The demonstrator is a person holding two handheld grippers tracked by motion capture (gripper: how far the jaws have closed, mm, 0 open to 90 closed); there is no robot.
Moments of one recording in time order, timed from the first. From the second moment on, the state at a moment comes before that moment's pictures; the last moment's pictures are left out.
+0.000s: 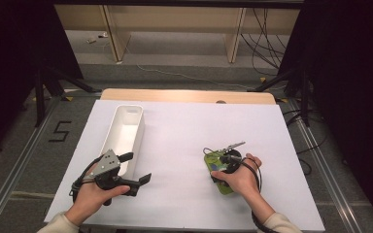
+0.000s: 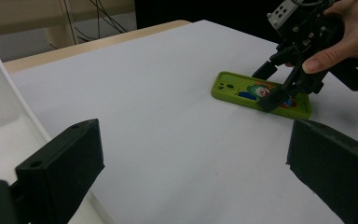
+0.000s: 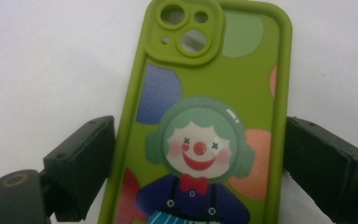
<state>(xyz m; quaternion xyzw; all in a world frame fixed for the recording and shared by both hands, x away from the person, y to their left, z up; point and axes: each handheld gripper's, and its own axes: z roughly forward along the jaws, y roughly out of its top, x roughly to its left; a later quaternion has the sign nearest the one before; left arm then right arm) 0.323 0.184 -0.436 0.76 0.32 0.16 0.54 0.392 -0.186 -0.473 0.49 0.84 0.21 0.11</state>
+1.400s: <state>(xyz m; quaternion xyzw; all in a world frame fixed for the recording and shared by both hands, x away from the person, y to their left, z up) 0.323 0.185 -0.437 0.76 0.32 0.16 0.54 0.408 -0.169 -0.467 0.48 0.86 0.13 0.09</state>
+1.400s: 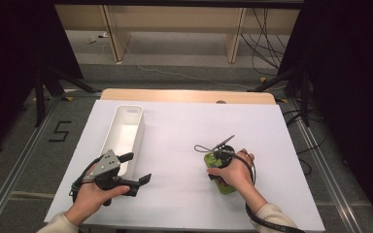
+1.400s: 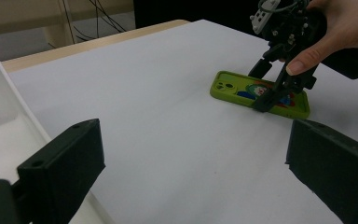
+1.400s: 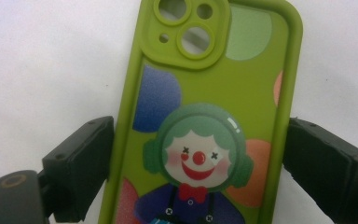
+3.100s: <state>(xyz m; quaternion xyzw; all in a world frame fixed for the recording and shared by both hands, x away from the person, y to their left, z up) 0.323 0.185 -0.437 0.76 0.32 0.16 0.54 0.409 -0.166 -0.466 0.52 0.84 0.11 0.09</state>
